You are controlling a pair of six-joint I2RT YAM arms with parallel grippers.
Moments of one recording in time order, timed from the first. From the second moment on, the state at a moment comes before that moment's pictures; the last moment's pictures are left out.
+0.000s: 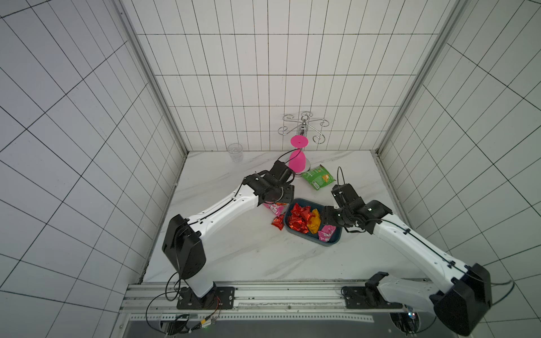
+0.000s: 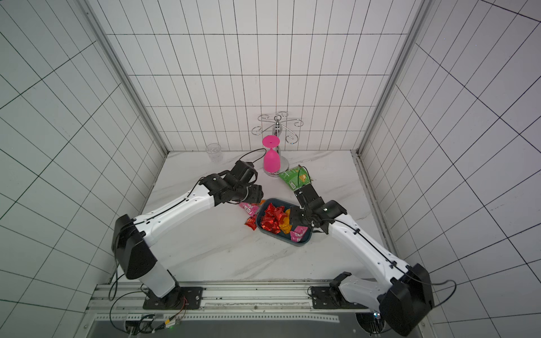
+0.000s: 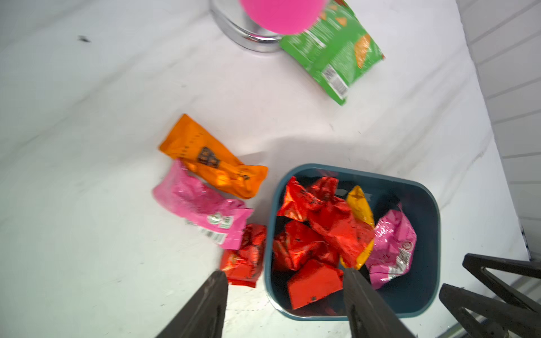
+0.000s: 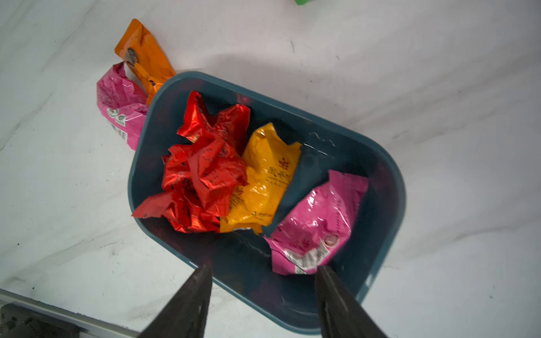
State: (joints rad) left arm -0.72 1.62 1.46 -0.79 -0.06 -0.57; right arm 0.70 1.24 1.01 -0.81 0.02 0.55
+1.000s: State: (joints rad) left arm -0.19 1.23 0.99 -0.85 0.08 -0.58; right arm 0.91 2.22 1.90 -0.83 -0.07 0.25
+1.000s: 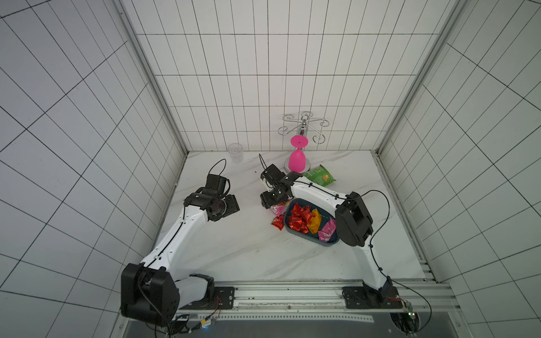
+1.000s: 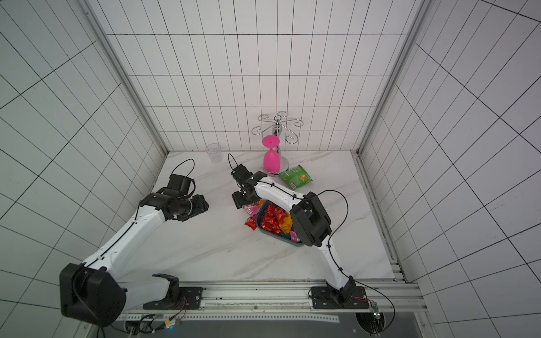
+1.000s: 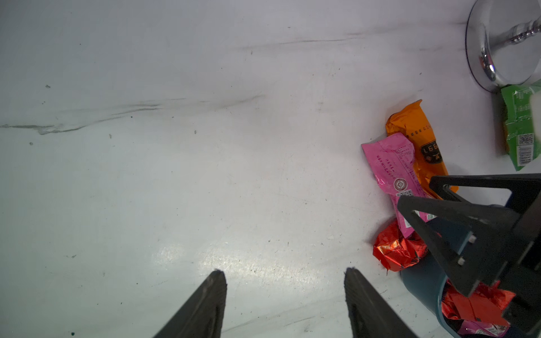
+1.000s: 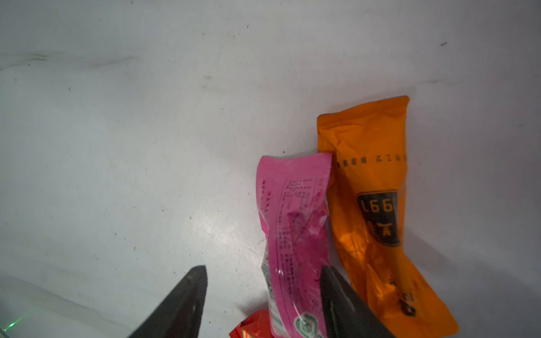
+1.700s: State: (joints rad) left arm -0.18 1.22 0.96 -0.87 0.11 -0.58; right arm 0.92 2.27 1.90 -0.91 0.07 0.17
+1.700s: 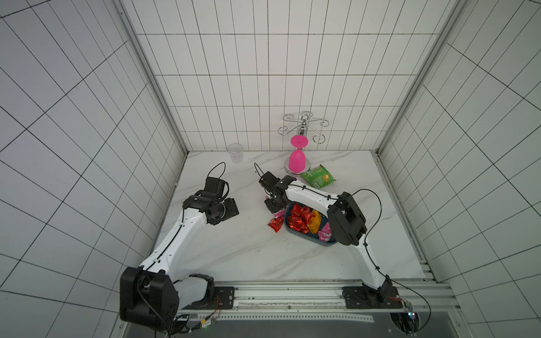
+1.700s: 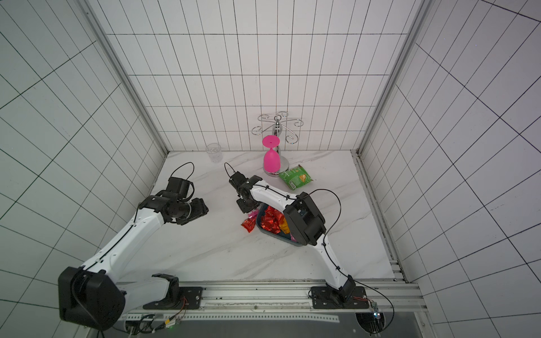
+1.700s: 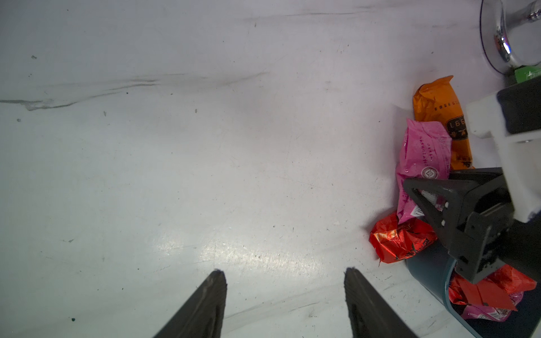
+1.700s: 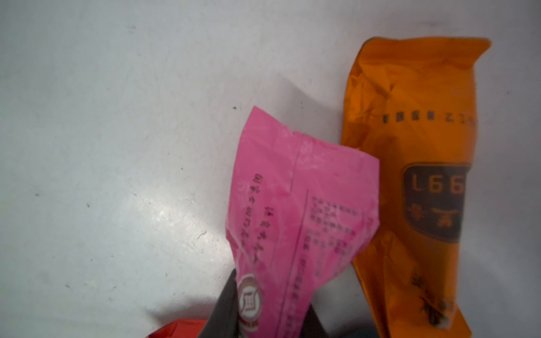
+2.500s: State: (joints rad) left arm -0.20 1.25 0.94 -0.79 0.23 -0.64; right arm 0.81 1.47 1.25 -0.79 0.04 0.42
